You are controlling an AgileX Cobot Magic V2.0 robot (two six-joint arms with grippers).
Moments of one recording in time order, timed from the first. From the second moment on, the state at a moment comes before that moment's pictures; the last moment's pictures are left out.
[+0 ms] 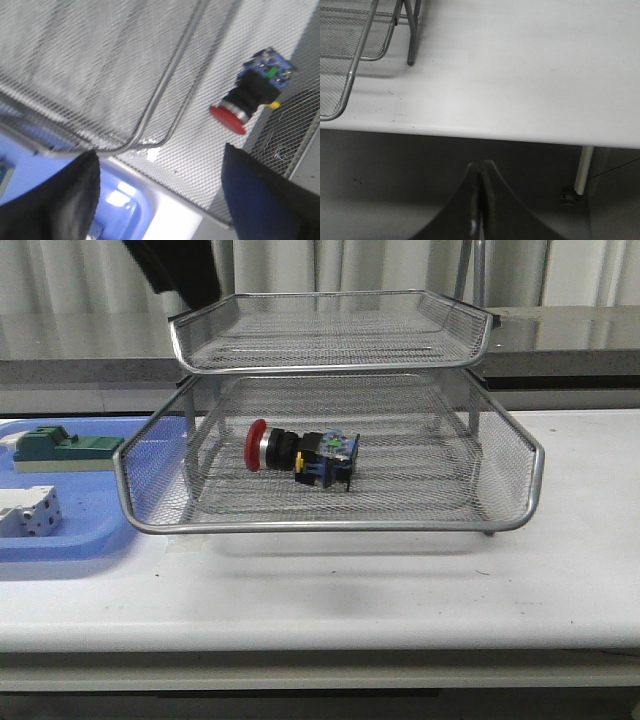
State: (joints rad) left arm -0.43 1.75 -1.76 -0.16 1.24 0.60; right arm 0.03 0.53 -0.72 0.01 0.98 -0.02
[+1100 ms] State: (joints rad) left arm -0.08 0.78 -0.60 -0.45 0.36 0.58; right arm 0.03 0.53 -0.72 0.01 0.98 -0.02
